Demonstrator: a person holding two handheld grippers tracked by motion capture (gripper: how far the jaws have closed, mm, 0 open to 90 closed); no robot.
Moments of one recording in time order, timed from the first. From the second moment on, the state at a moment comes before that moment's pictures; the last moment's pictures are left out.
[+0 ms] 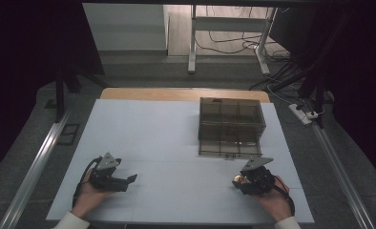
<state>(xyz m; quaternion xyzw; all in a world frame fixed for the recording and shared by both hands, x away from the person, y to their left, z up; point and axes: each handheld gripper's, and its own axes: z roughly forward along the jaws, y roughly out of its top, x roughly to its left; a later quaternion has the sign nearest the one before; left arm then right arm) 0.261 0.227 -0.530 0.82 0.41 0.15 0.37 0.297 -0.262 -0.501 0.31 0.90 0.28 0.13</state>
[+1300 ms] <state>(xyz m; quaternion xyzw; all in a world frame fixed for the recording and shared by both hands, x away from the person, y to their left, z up) 0.260 0.227 -0.529 0.82 0.41 0.15 0.37 0.307 -0.264 -0.464 0.32 0.84 0.39 0.18</state>
